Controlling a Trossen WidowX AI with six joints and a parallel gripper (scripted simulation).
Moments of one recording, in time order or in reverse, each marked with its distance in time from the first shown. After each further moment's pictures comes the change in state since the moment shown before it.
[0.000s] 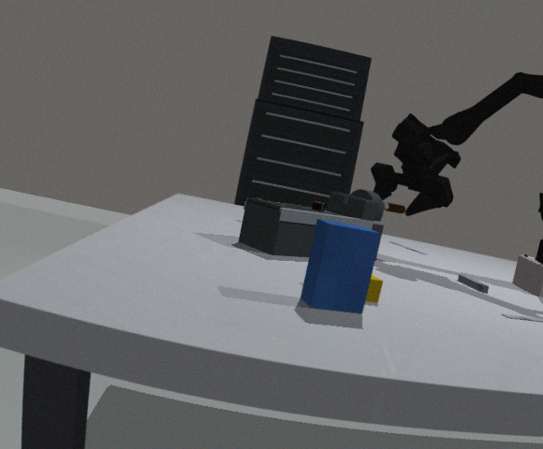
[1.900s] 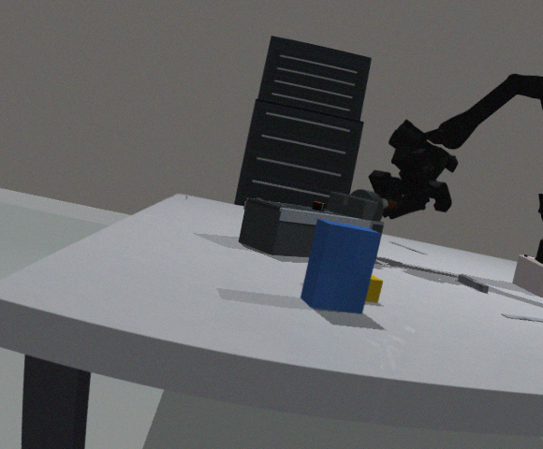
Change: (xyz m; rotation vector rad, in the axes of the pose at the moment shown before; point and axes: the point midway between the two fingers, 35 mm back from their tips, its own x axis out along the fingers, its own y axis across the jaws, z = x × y) arm 0.008 -0.001 -0.009 0.019 0.019 0.017
